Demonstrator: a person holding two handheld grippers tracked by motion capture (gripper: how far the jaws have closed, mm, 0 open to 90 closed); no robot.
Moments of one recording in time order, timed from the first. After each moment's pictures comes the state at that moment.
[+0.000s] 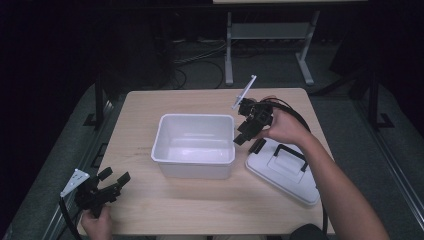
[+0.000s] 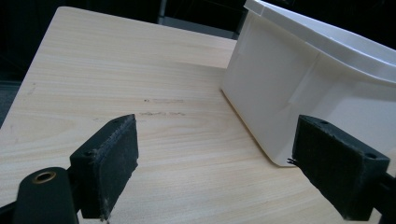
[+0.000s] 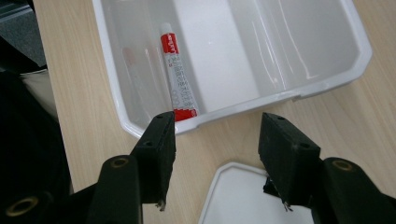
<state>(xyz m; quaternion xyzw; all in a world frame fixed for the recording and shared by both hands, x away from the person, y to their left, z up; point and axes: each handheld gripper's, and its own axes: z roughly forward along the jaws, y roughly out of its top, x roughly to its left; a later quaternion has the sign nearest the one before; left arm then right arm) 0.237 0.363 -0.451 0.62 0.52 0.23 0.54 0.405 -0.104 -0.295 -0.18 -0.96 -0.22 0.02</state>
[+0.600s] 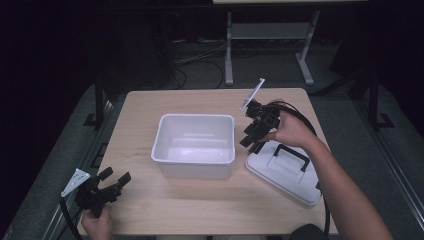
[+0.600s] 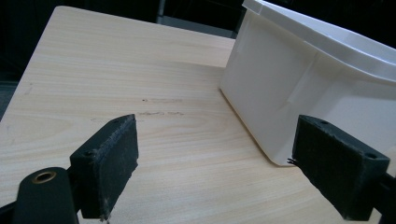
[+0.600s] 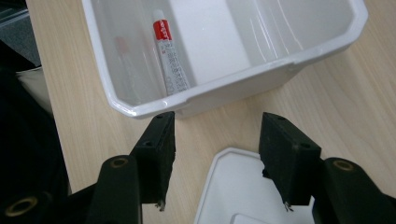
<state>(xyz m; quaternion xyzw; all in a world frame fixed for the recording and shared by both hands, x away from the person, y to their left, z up) 0.237 0.362 -0.451 0.62 0.51 0.23 0.54 0.404 -0.124 -0.306 -0.20 -0.95 -0.23 0.02</state>
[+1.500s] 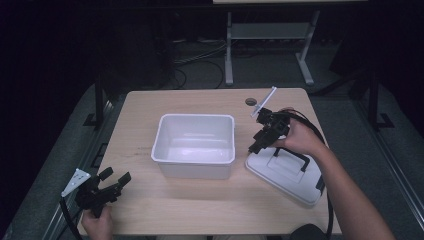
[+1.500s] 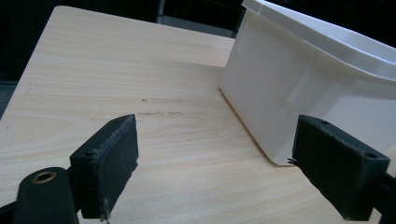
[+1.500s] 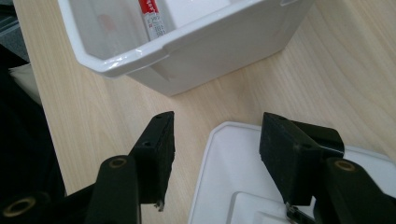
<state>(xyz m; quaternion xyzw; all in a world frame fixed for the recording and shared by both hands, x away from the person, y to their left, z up) 0.238 0.362 -0.451 0.63 0.51 0.23 0.54 0.401 -0.152 -0.331 -0.23 -0.94 -0.23 0.04</state>
